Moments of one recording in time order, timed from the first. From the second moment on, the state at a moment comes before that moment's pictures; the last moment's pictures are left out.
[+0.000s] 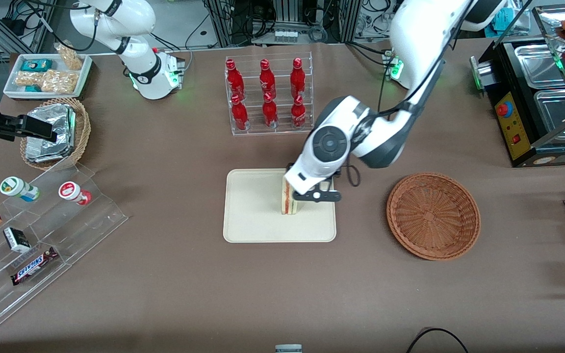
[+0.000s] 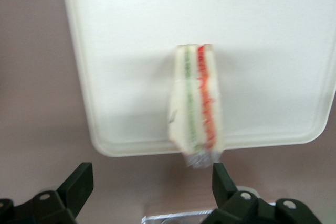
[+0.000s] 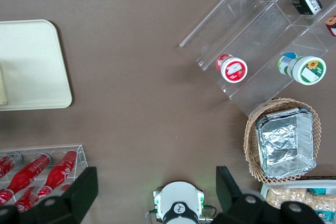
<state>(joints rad) -0.52 0.60 -0.23 -1.50 -0.06 1.98 -0.65</state>
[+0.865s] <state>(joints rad) -0.61 0.76 -0.22 -1.48 0.03 2.15 -0.85</state>
